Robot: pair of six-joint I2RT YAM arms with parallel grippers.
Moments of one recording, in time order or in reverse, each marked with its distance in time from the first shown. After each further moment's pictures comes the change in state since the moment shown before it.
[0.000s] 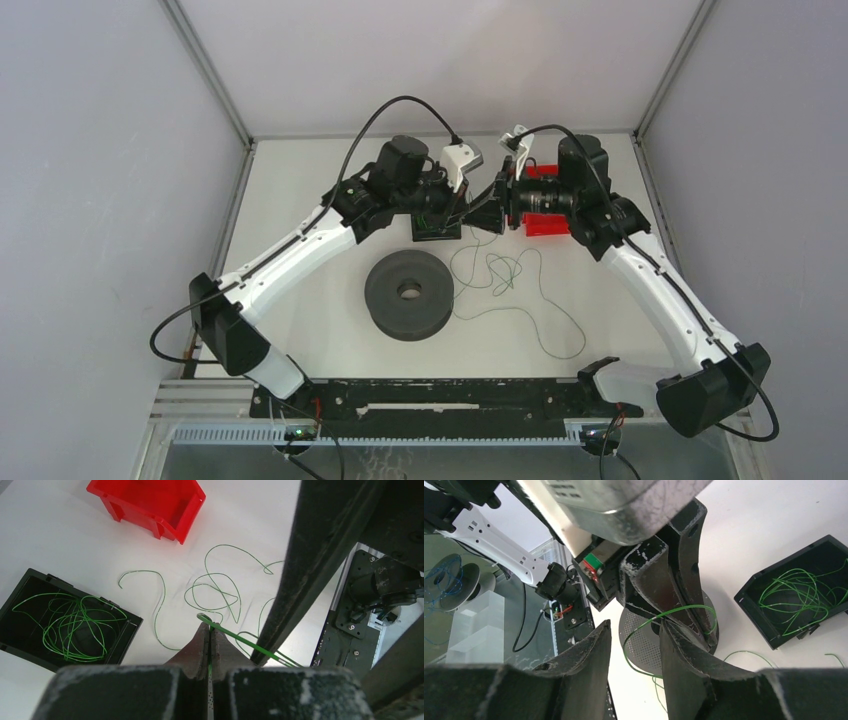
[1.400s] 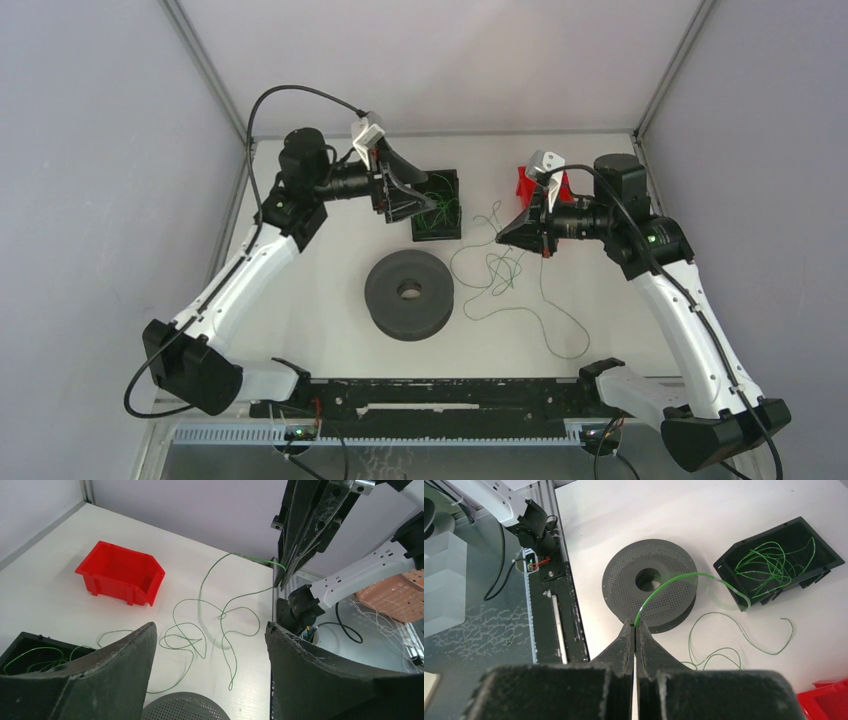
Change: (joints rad) left arm 0.359 -0.251 -0.281 0.480 0.591 -0.262; right arm -0.125 -0.158 -0.005 -0.365 -0.077 -0.397
